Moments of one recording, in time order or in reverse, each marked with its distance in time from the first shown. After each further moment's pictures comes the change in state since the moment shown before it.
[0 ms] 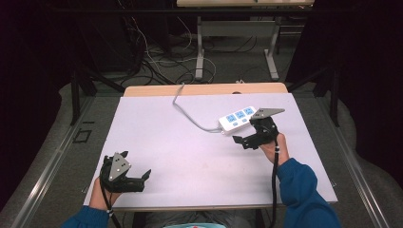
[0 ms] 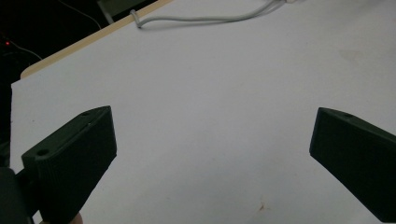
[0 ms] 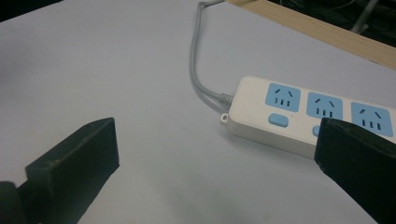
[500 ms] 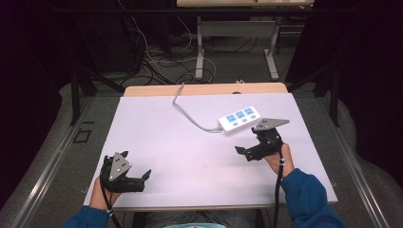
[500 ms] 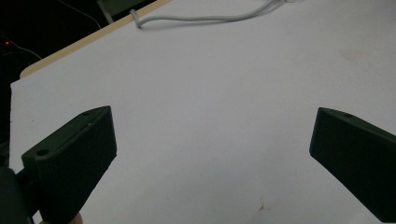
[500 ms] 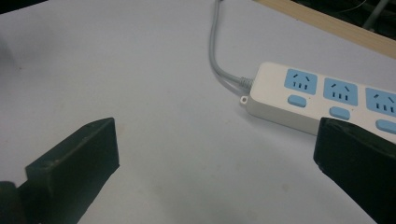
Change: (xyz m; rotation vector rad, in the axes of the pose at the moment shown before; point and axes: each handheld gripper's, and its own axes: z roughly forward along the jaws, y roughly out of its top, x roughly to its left) left arm 0.000 0.000 0.001 -0.003 0.001 -0.001; right arm 0.022 -0.019 -0.021 0.002 0.016 -0.036
